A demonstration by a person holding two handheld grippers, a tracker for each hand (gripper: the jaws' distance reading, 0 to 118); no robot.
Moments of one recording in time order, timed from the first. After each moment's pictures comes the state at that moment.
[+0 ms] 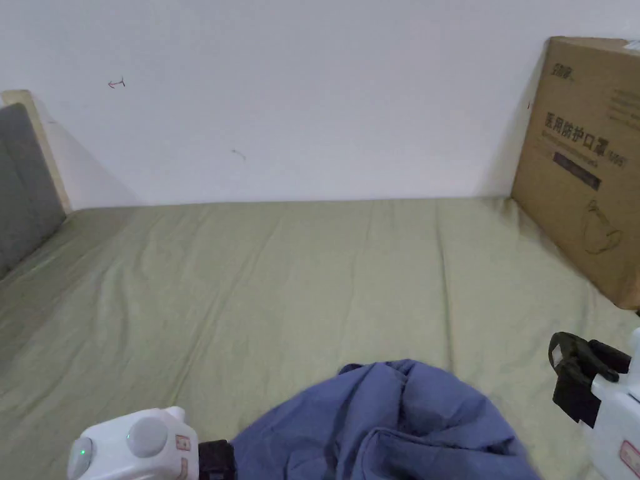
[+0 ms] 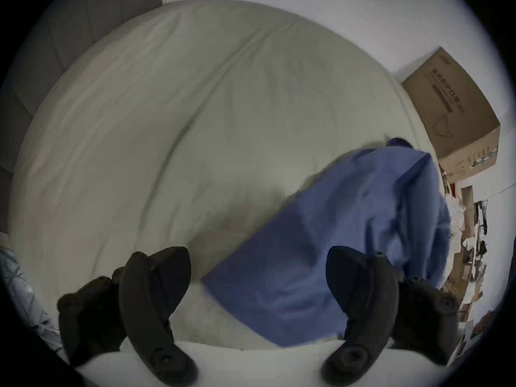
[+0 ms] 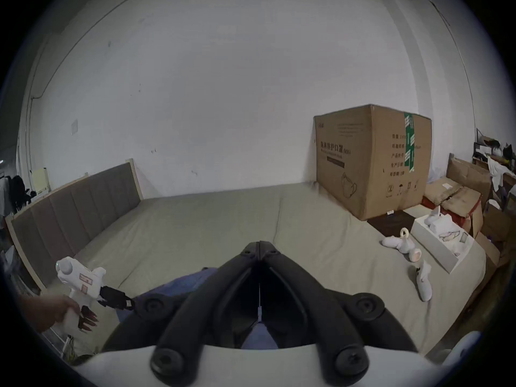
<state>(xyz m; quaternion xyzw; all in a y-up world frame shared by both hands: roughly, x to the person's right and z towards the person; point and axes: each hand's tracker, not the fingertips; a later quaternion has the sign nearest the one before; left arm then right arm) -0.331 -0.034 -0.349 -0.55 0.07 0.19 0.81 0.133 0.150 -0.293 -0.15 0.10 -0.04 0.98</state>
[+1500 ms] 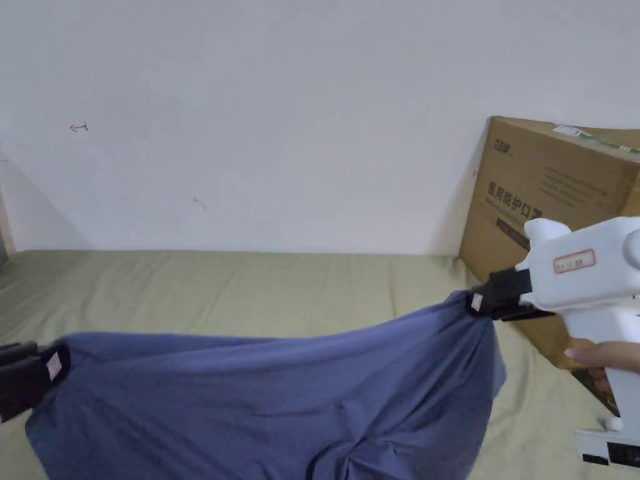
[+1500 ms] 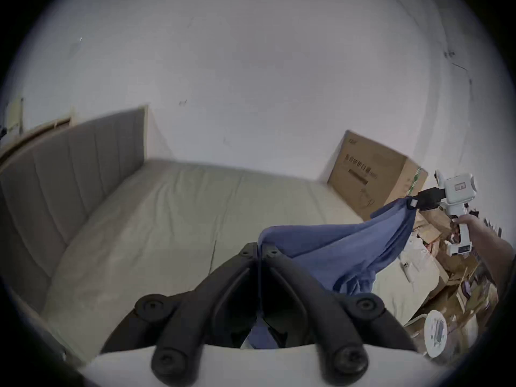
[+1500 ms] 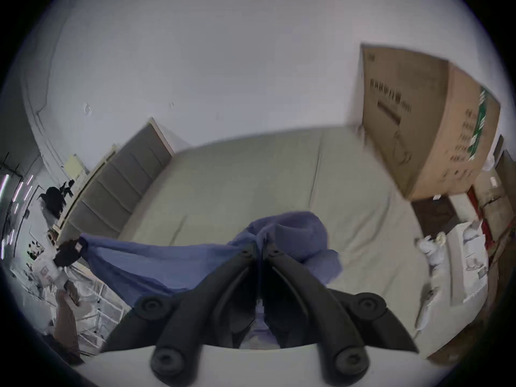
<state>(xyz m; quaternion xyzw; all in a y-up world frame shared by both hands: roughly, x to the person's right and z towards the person) -0.347 0.255 -0.227 -0.18 -0.01 0.10 0.98 0.167 0.309 -0.432 -0.34 0.23 -0.05 0.91</state>
